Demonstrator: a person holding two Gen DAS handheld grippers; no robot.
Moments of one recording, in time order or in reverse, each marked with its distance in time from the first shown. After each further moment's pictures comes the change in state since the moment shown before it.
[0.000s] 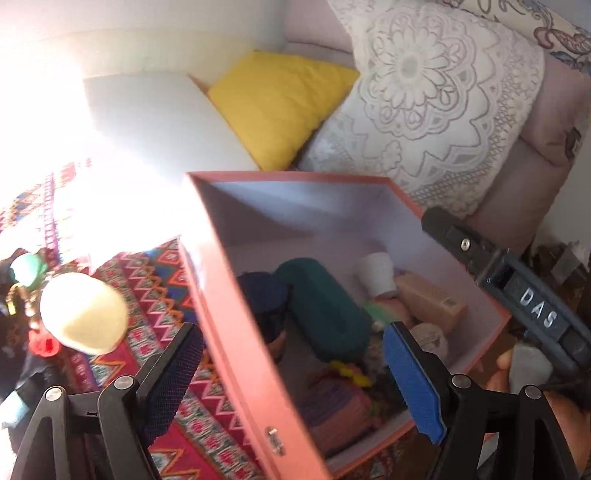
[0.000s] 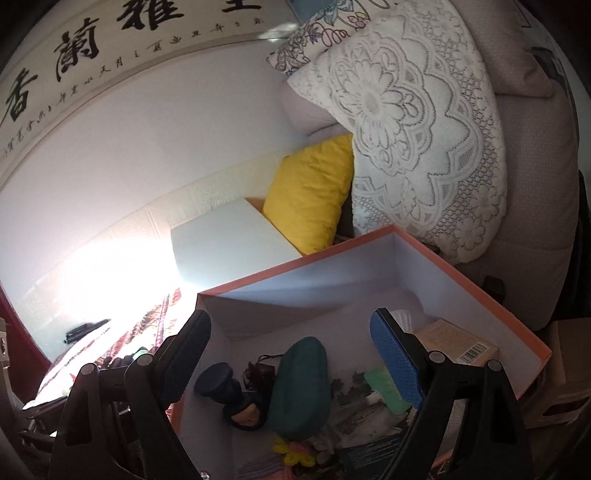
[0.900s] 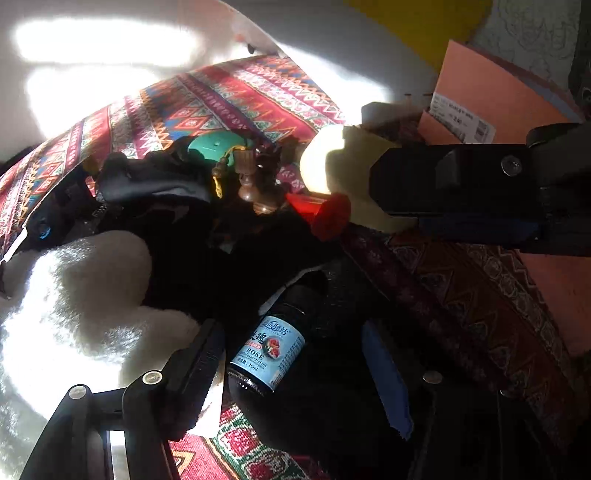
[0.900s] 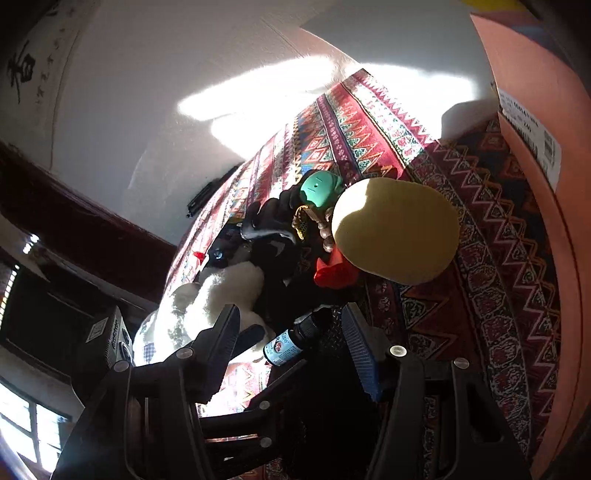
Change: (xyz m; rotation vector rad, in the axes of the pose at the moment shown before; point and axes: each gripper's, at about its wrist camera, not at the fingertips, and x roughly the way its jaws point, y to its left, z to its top) left arm 0.027 0.216 -0.074 0.065 0.232 0.290; right arm 0.192 0.194 -0.139 0.200 0.759 0.551
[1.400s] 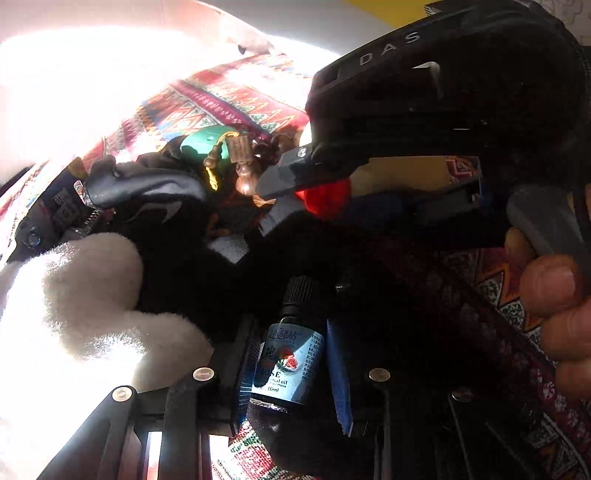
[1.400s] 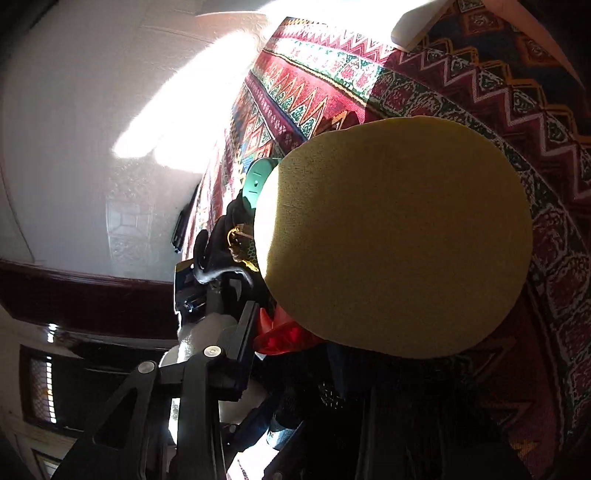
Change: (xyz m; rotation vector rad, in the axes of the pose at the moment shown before) left arm 0.010 -0.005 -0.014 0.069 -0.041 0.046; right arm 0.072 -0.044 0.030 0.303 0.024 0.049
